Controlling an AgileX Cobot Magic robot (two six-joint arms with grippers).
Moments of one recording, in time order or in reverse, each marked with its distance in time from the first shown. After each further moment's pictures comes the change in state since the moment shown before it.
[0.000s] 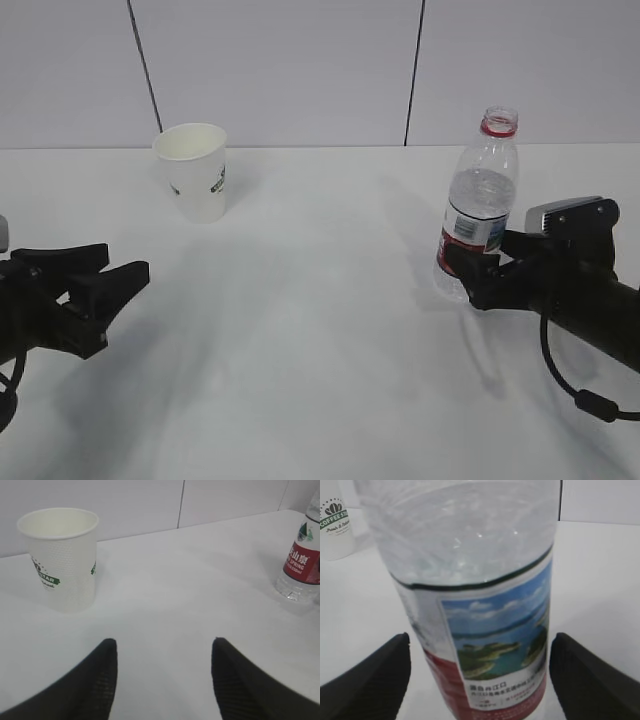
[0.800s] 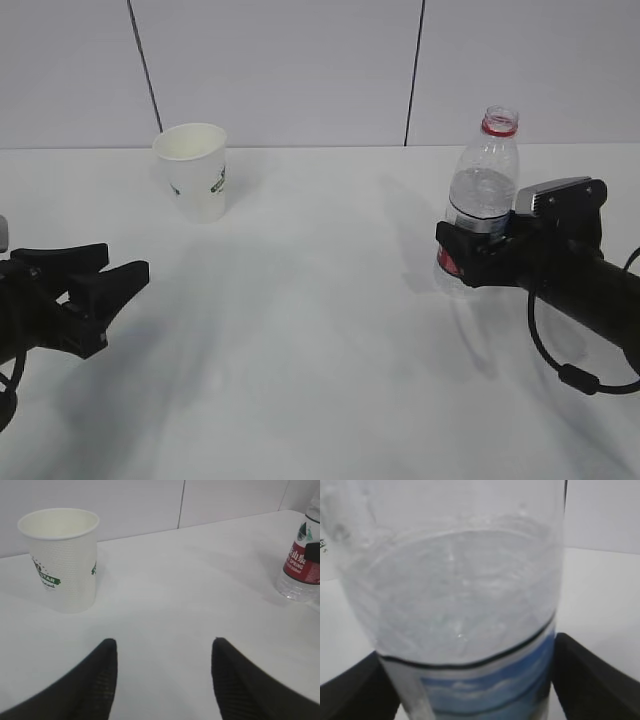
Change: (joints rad) left arm 0.000 0.000 0.000 0.000 0.000 0.000; right arm 0.000 0.029 -0.090 -0.010 0.000 -0.002
